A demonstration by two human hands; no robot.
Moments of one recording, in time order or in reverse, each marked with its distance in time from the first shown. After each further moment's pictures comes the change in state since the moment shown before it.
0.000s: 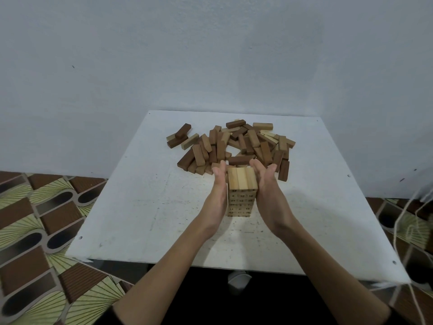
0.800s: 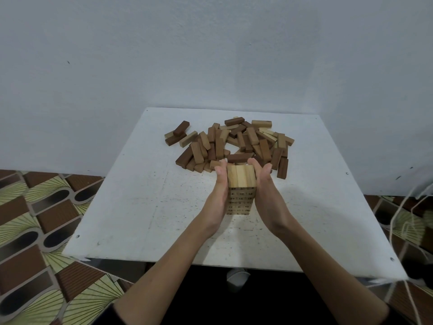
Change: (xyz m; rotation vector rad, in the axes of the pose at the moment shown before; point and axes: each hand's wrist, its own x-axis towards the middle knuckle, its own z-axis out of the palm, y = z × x) left_hand 0.003 -0.009 -0.005 0.081 -0.167 0.013; right_hand -0.004 0.006 0.001 -0.066 -0.032 0.048
